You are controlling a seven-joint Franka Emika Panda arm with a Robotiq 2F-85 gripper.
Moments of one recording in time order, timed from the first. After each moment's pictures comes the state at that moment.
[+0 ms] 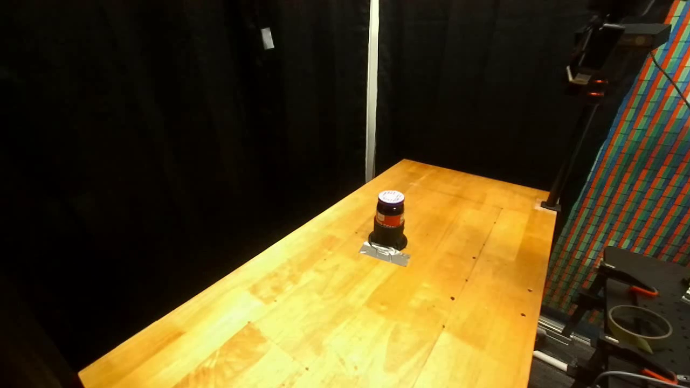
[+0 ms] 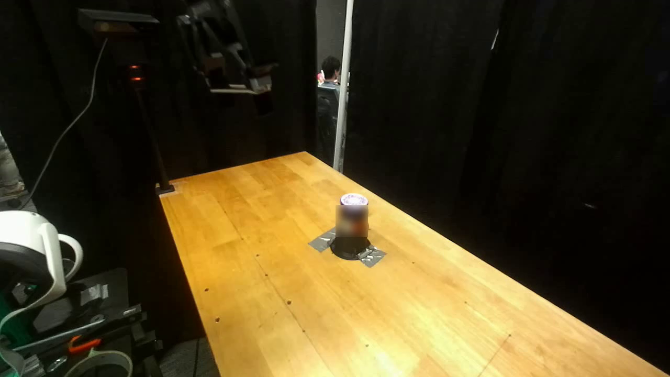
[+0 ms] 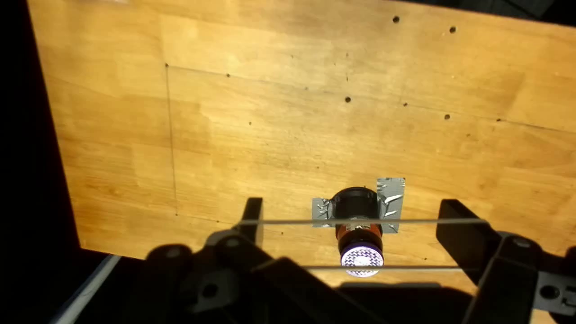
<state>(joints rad) 0.04 -0.63 0.01 -2.47 -0.11 2.04 -0.13</state>
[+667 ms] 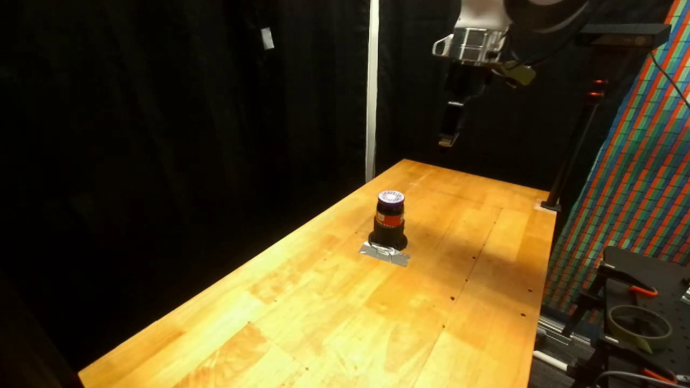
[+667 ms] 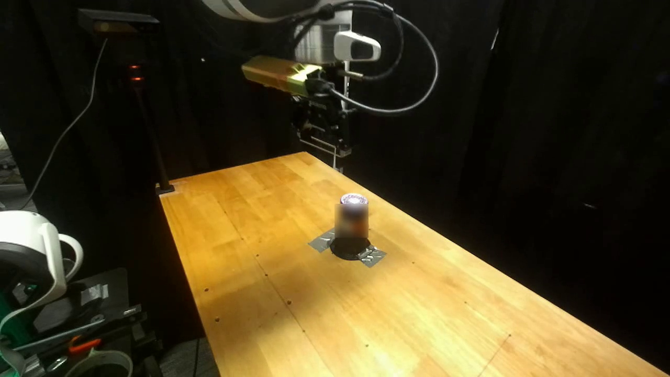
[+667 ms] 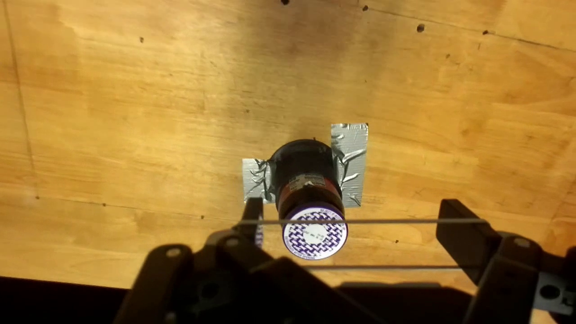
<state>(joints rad) 0.10 0.02 0.04 -2.11 0.03 2.23 -0.14</state>
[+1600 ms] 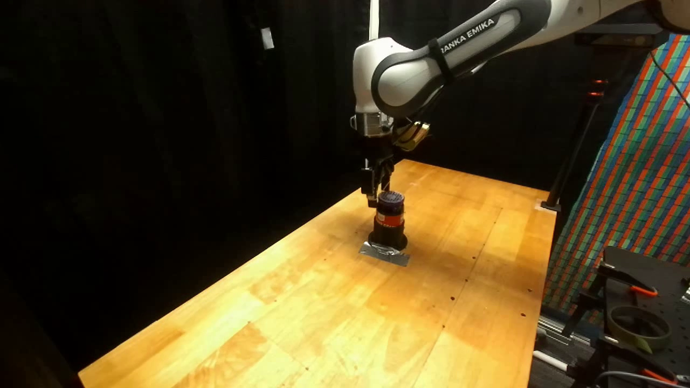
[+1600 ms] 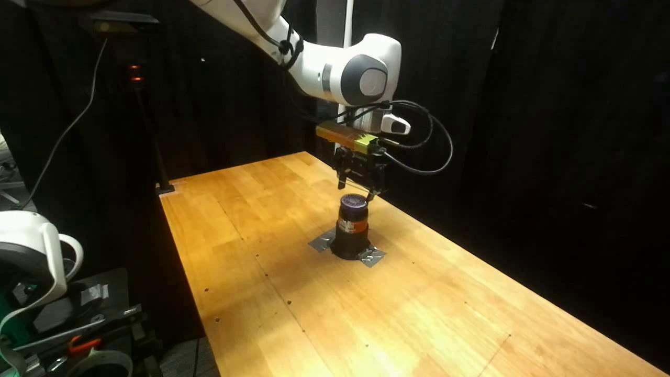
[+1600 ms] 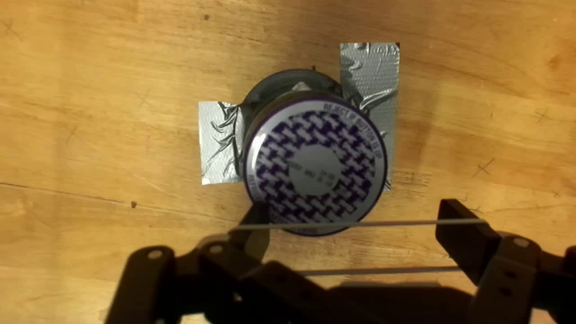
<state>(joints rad) 0.14 0.72 0.06 -1.39 -0.05 2.02 -0.04</state>
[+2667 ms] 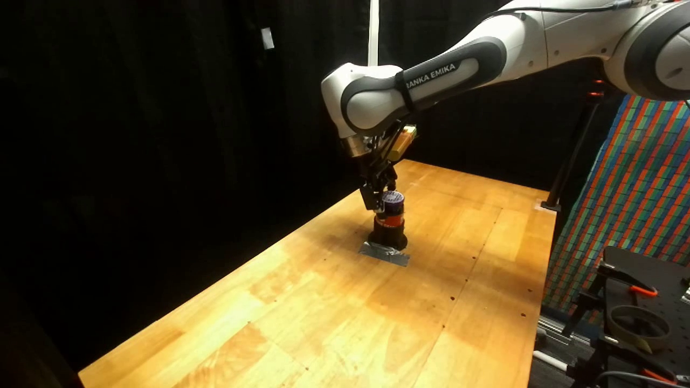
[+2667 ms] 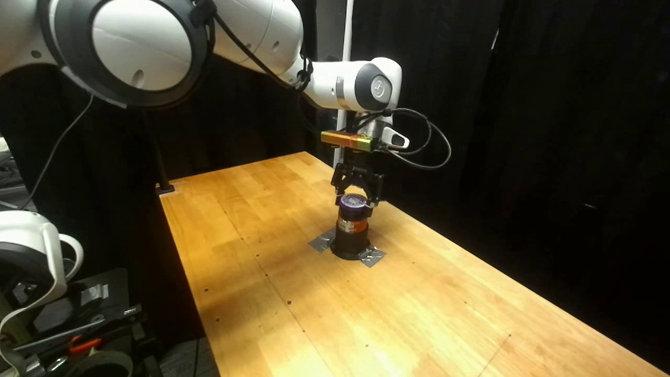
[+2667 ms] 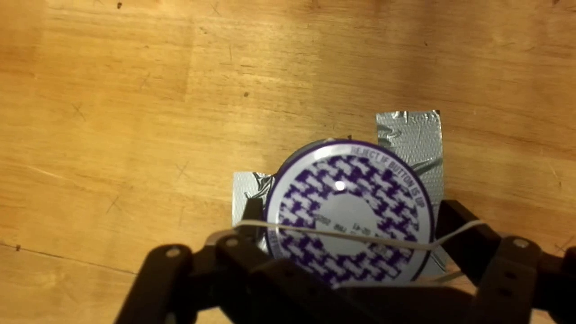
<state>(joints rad) 0.21 0.98 0.01 -0.98 -0.15 1.59 0.04</state>
